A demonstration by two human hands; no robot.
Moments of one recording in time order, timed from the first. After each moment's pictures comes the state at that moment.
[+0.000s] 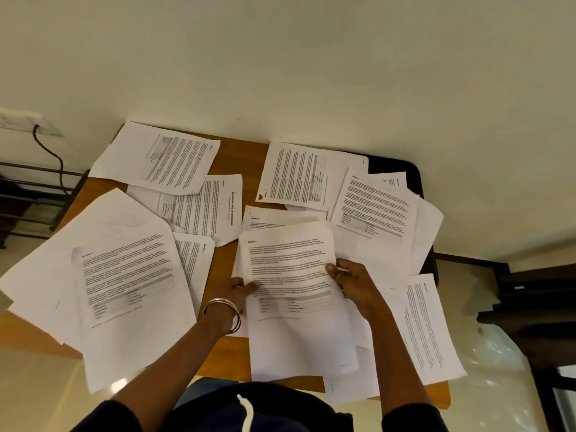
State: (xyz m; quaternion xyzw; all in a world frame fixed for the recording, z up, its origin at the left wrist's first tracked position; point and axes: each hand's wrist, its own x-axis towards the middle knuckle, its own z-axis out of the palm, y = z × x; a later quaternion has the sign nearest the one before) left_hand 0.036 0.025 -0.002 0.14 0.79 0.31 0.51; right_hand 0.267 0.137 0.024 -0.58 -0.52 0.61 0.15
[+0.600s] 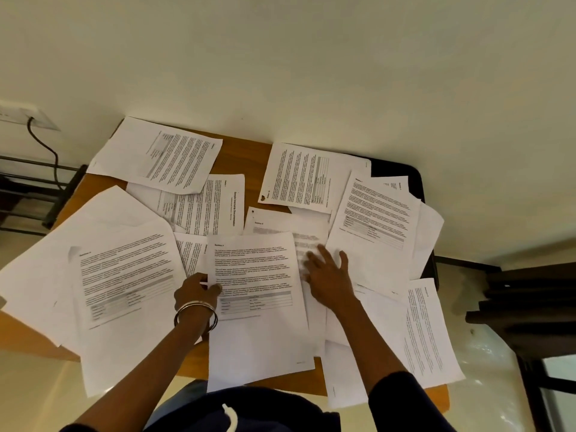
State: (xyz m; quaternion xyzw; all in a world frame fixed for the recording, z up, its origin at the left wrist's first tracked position) left_hand -0.013 0.002 -0.010 0.20 0.89 0.28 0.30; right_hand 0.224 0.138 -0.020 -0.42 -0.90 0.06 -0.11
